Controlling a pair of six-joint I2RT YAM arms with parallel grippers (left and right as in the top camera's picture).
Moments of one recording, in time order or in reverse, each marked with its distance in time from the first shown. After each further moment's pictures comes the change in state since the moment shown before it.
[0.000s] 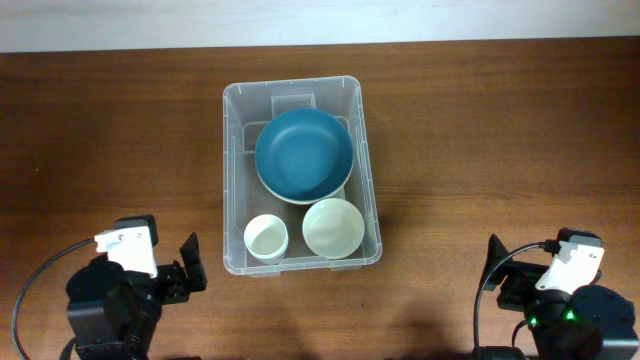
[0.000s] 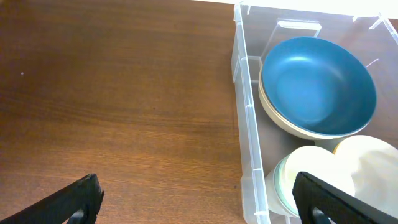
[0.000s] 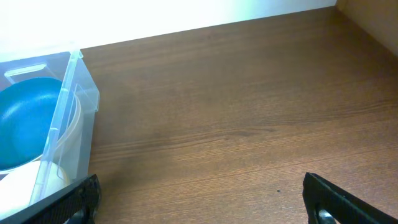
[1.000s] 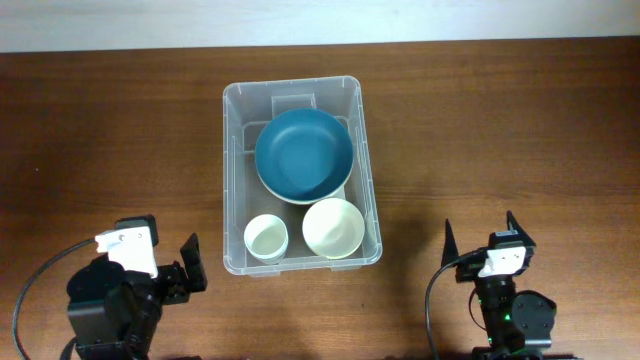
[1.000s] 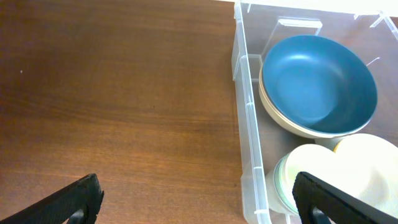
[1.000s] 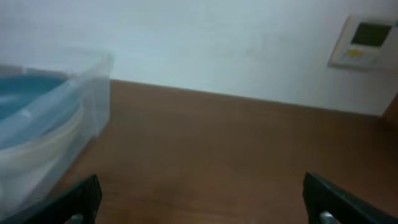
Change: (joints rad) left arm 0.000 0.000 -0.002 -0.004 0.000 0.000; right arm 0.025 -0.334 -0.810 0.888 -0.148 -0.259
